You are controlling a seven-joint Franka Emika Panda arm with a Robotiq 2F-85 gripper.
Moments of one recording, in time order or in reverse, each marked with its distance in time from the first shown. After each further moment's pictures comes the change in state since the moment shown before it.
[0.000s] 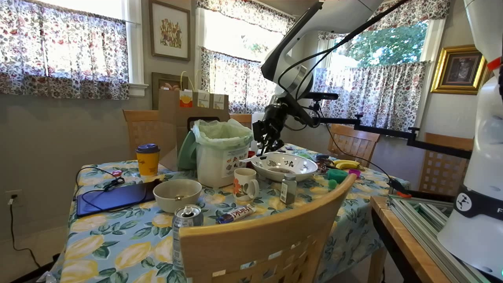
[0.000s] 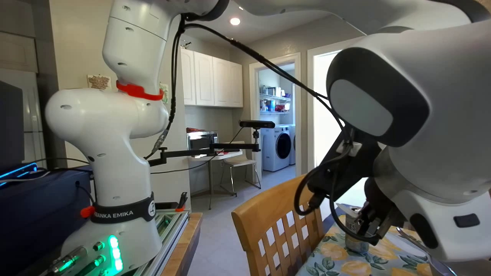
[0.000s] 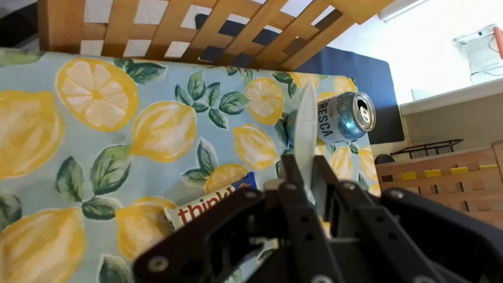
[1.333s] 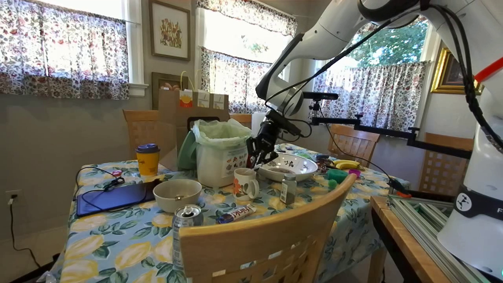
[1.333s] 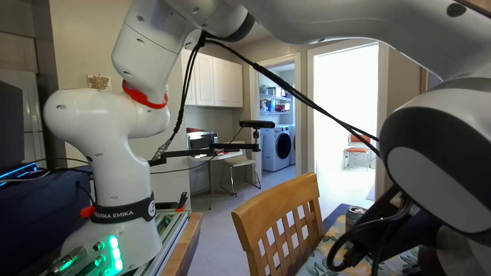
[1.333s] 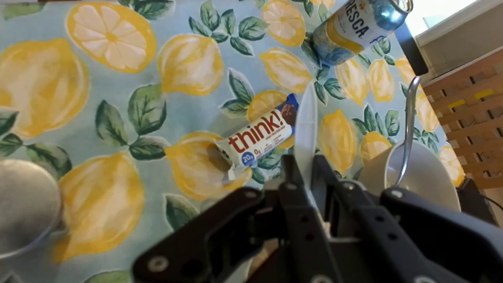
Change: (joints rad) arm -0.071 0.262 -0.013 0.236 0.047 -0.001 0.183
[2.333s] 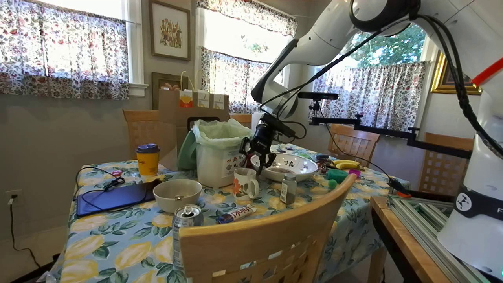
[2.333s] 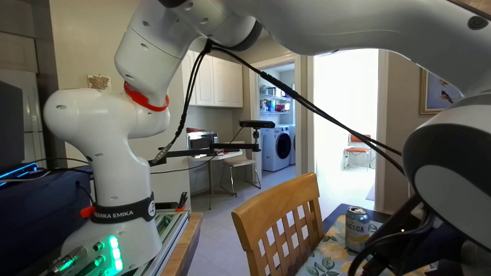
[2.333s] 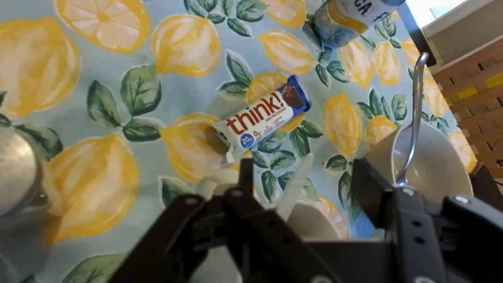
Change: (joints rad) arm -0.001 0.069 0.001 0.089 -0.005 -0.012 0.047
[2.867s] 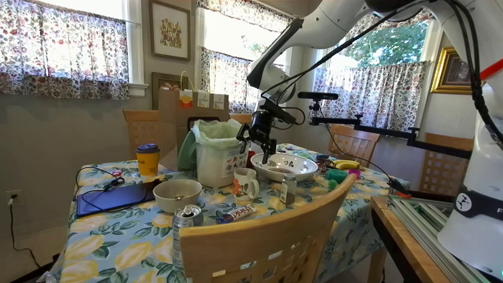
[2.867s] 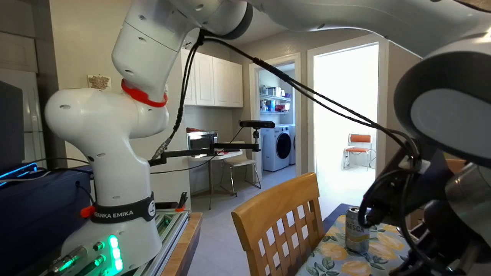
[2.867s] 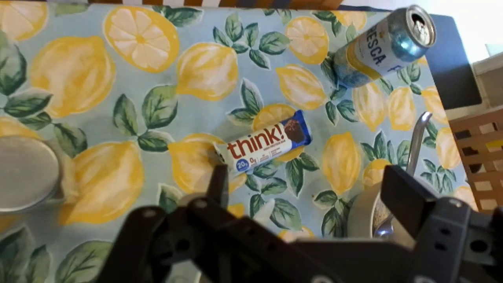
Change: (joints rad) arm 0.065 -0.129 0.000 -0.048 -0.169 -0.009 -0.002
